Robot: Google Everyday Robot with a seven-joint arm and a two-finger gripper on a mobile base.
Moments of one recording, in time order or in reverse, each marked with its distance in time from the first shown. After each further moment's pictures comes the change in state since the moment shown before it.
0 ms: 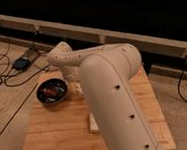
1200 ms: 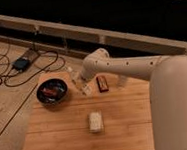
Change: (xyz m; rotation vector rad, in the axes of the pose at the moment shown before) arm 0.021 -0.021 -0.015 -0.134 -0.593 -0.053
